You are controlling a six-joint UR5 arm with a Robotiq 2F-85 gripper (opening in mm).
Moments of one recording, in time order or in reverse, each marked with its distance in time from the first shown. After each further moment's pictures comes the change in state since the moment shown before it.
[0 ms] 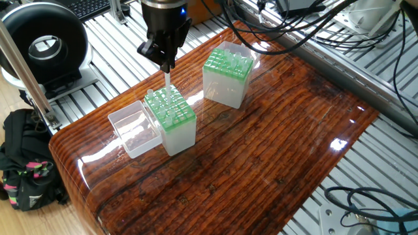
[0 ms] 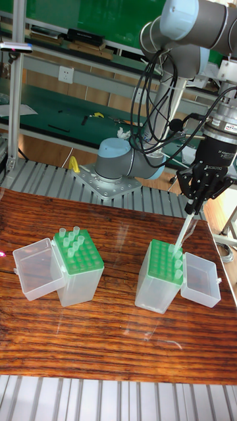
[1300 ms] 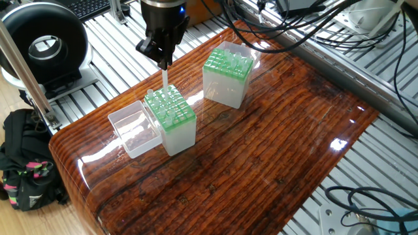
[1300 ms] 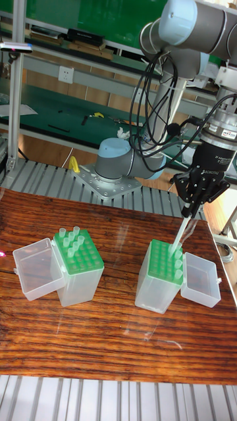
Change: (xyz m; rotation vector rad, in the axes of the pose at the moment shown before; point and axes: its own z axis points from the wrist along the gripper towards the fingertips) arm 0.004 -0.004 0.011 0.007 0.022 -0.010
